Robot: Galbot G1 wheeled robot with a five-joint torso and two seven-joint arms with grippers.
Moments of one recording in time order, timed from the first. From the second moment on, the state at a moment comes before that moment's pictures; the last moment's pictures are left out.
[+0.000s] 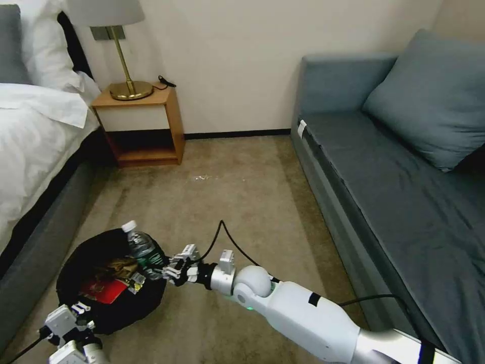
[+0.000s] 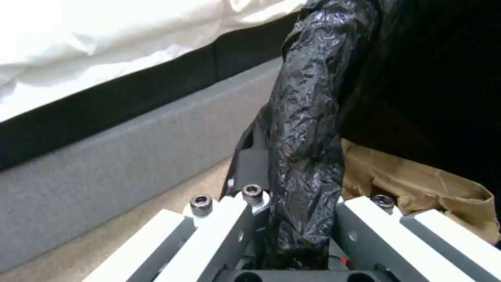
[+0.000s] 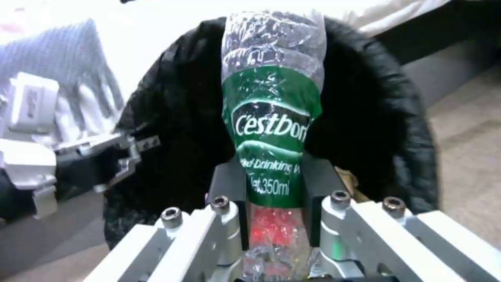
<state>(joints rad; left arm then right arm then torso) 1.79 -1.60 -0.77 -2.05 -0.22 -0.09 -0.54 -0.64 1.37 -0.63 1.32 0.71 0.11 -0.43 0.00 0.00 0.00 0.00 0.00</state>
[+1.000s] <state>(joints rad) 1.77 -1.61 -0.75 -2.02 -0.20 -0.10 -0.53 -0.67 1.33 -0.66 1.29 0.43 0.17 -0.31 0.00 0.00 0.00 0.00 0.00</state>
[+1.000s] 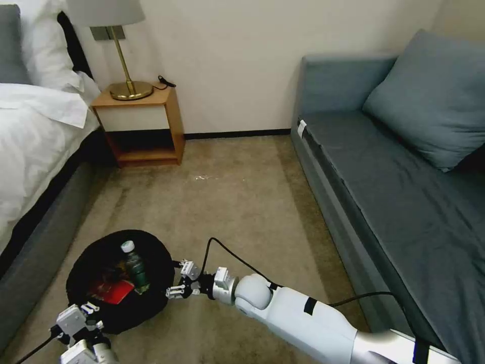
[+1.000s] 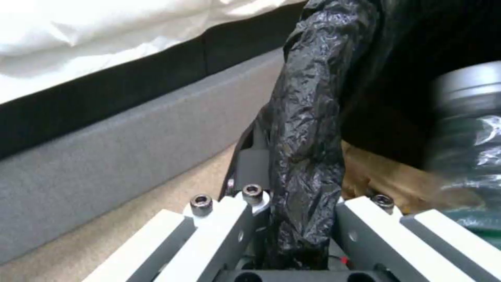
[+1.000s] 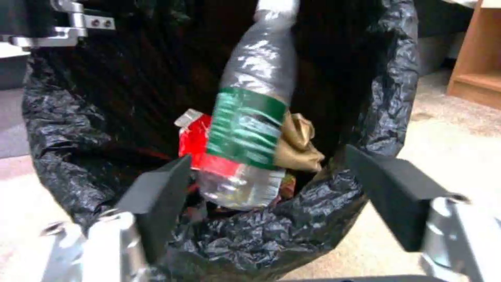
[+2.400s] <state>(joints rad) 1.64 -1.60 -0.86 -2.11 -1.06 0.19 -0.84 -0.74 1.17 -0.25 1.36 0.54 0.15 -0.39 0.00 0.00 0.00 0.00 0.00</state>
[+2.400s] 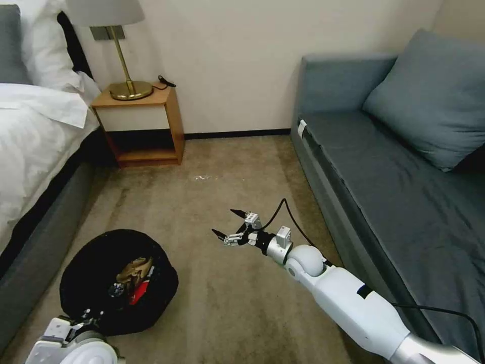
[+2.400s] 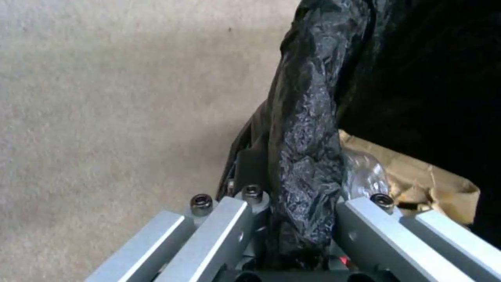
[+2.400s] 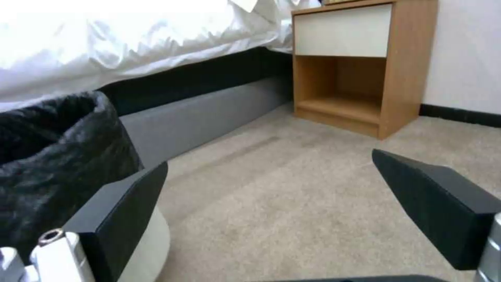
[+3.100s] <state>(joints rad) 1.67 -1.53 -0.86 -2.18 -0.87 0.19 -0.83 -0.82 1.16 -0.19 1.43 0.55 0.14 -0.36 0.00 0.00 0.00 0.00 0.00</state>
